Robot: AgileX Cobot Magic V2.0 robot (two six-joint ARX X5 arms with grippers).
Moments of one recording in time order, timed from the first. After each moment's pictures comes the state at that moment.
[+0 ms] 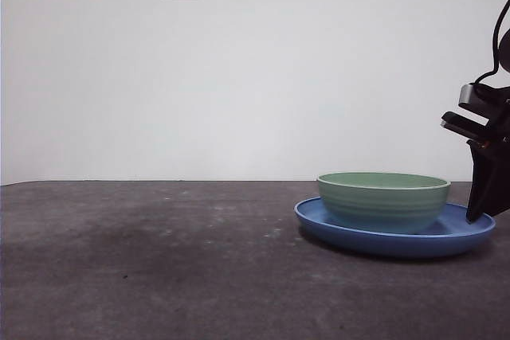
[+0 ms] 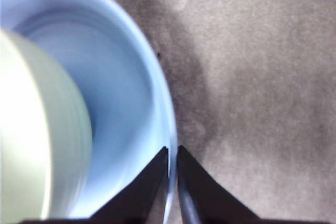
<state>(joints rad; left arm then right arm) -0.50 0.93 1.00 -0.80 0.55 -0.04 -0.03 1.65 0.95 -0.42 -0.42 0.13</state>
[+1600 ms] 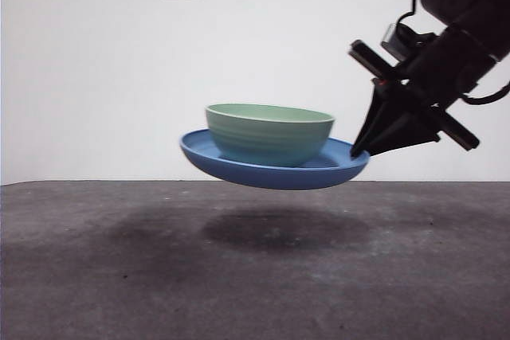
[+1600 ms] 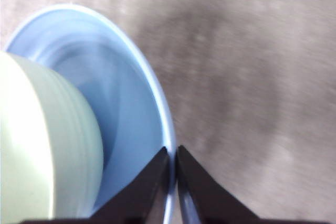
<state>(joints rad) -0.50 0.93 1.00 -0.80 0.55 -0.03 0.26 1.56 0.95 -0.18 -0.49 0.45</state>
